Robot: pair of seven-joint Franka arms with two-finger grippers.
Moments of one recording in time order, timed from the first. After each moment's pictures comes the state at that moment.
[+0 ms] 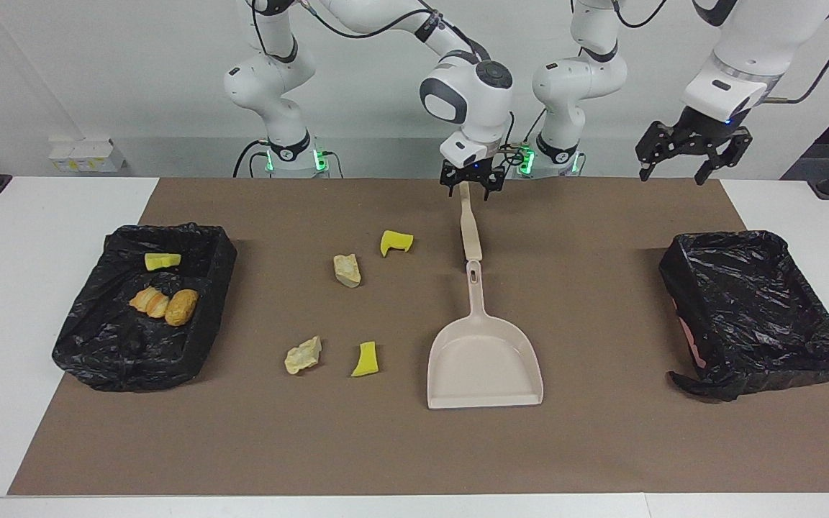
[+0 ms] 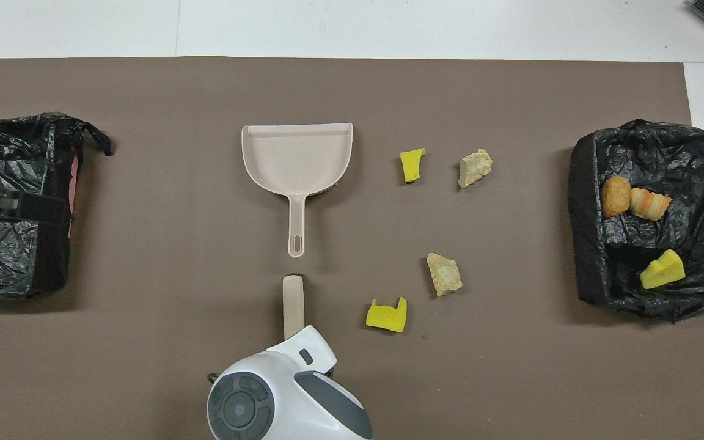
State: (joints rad) left arm 0.14 -0.08 -0.27 -1.66 -0.03 1.70 0.07; right arm 0.77 0.24 0.23 -1.93 -0.02 2.10 1.14
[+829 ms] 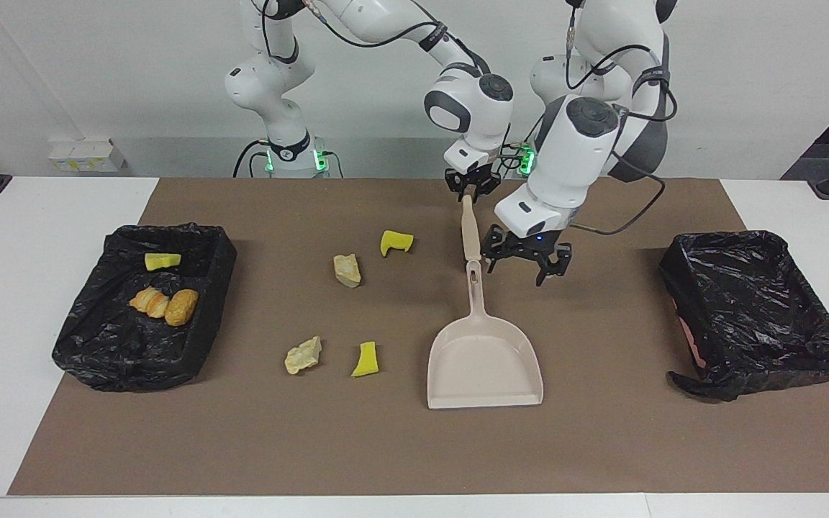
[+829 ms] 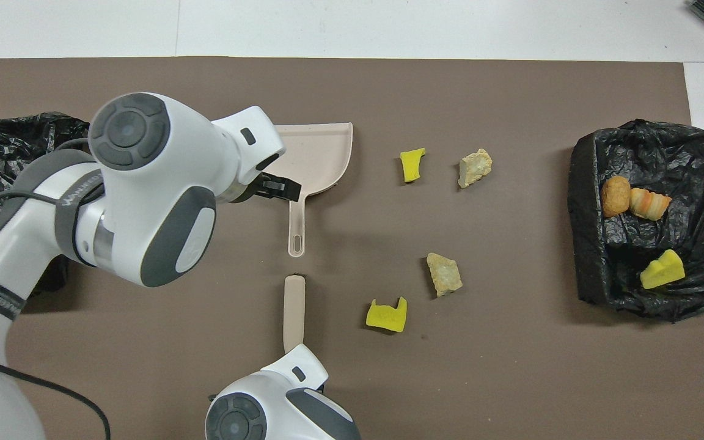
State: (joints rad) left arm -0.22 0.24 -0.28 -1.70 -0.03 2.08 -0.18; right arm 0.82 0.27 0.23 -1.98 -0.02 2.16 1.14
